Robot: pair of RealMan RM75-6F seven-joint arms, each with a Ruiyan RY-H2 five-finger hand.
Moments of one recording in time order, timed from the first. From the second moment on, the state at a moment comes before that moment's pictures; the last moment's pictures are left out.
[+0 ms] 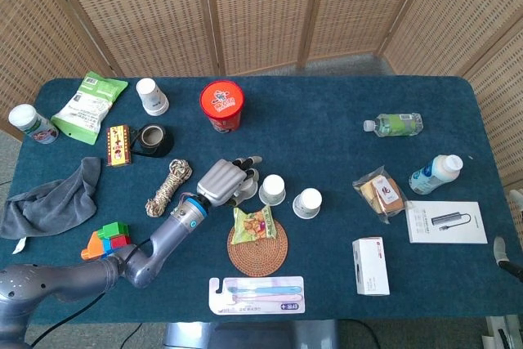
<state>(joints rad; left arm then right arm) -0.95 -1.77 -0.19 -1.19 1.27 0.85 0.17 0.00 -0.83 0.10 -1.86 -1.35 1.47 0.15</state>
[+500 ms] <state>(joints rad) -0.95 -1.76 -0.21 -1.24 1.21 0.80 0.16 -0.01 -0.83 0.10 -1.86 -1.36 1.48 0.16</state>
